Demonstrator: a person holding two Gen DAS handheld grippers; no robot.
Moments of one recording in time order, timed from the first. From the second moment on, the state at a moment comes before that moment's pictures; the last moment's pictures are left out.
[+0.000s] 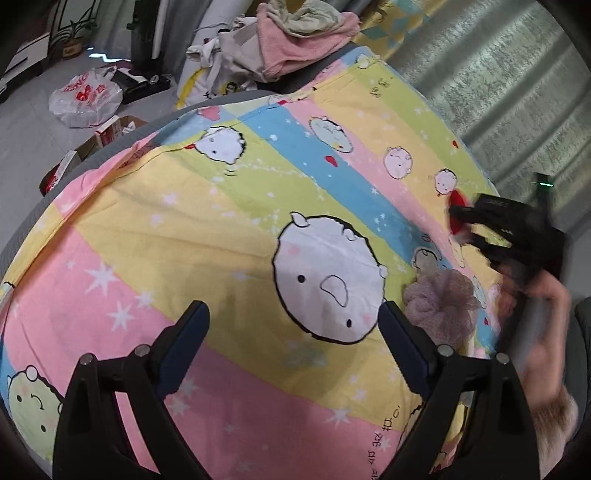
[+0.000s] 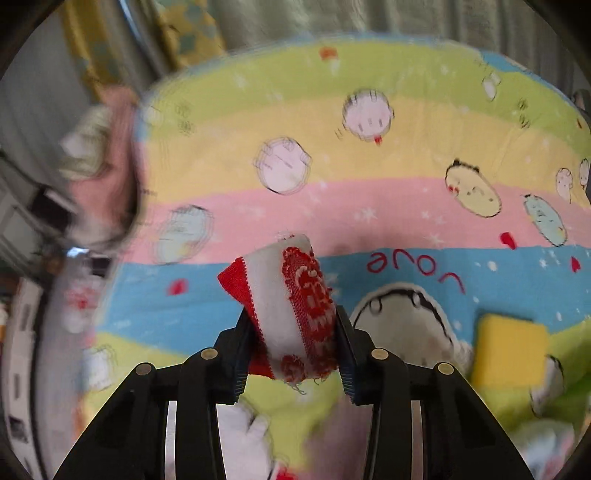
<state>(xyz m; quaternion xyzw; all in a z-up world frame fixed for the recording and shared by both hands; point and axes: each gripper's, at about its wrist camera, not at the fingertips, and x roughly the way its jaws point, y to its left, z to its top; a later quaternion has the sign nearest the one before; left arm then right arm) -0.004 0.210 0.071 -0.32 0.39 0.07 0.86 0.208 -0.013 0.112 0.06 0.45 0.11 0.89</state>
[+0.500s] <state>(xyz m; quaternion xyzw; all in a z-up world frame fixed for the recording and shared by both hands) -0.014 0.151 0.076 -0.23 0.40 0.06 0.89 0.005 -0.093 0.054 0.06 0.51 0.08 0.86</state>
